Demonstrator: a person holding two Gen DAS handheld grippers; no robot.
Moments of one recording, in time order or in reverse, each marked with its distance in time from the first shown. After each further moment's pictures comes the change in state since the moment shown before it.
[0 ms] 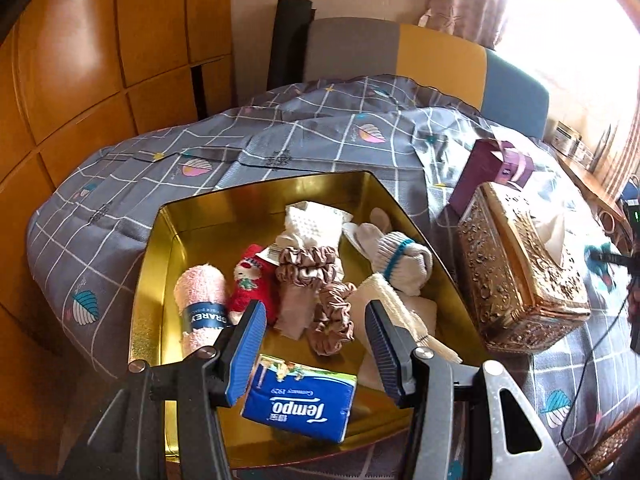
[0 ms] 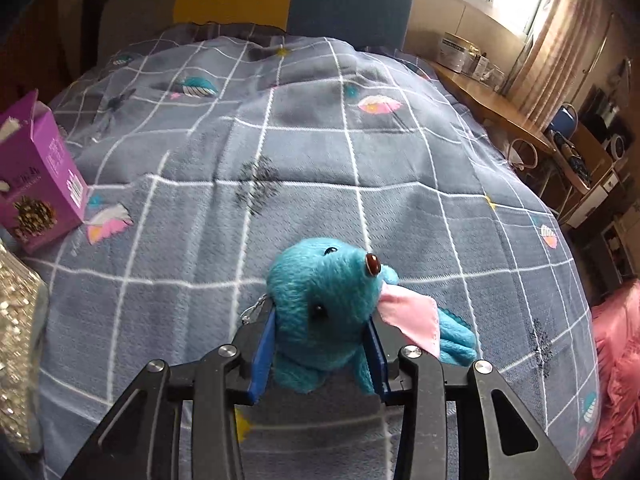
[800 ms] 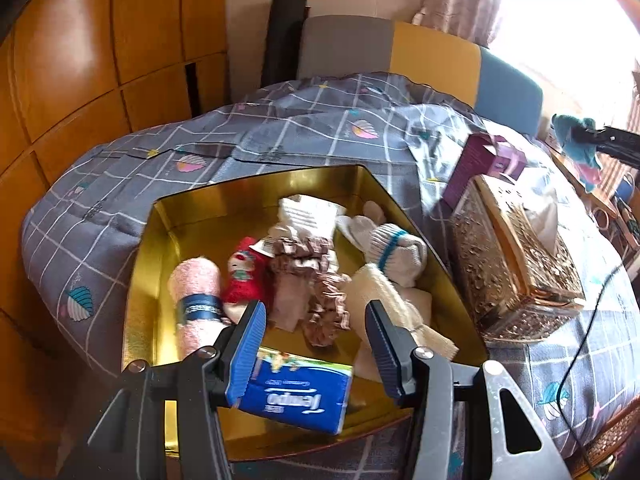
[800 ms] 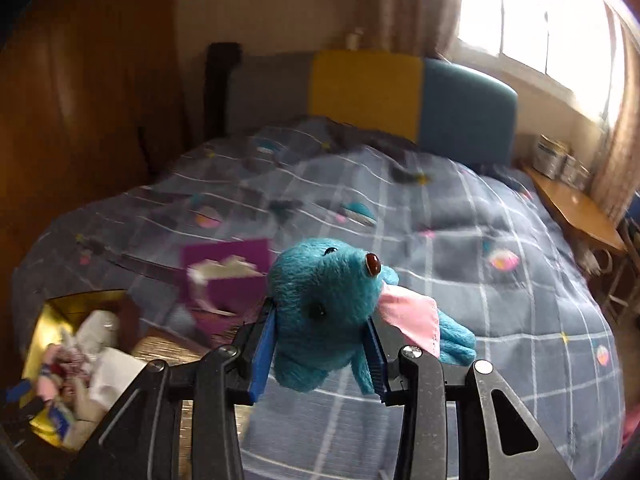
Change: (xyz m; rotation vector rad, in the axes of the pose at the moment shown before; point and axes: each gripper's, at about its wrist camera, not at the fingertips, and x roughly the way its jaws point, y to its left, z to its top) left arm -0.002 0.006 -0.005 -0.011 0.005 -0.015; right arm -0.147 0.135 0.066 -0.211 -0.304 0.379
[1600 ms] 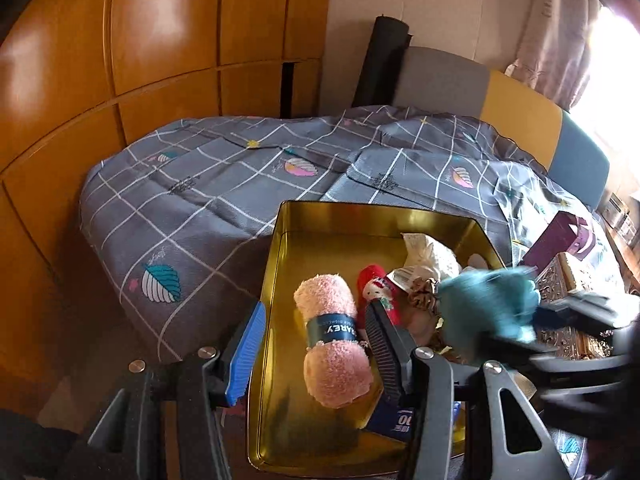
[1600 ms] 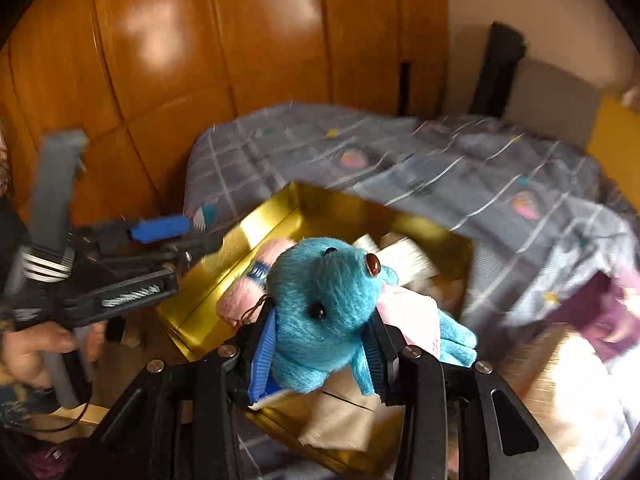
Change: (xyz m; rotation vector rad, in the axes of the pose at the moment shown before) left arm -0.014 0.097 0.002 -0.233 -0.053 0.158; right arm 0.038 0.298 -0.107 -0.475 0.200 0.562
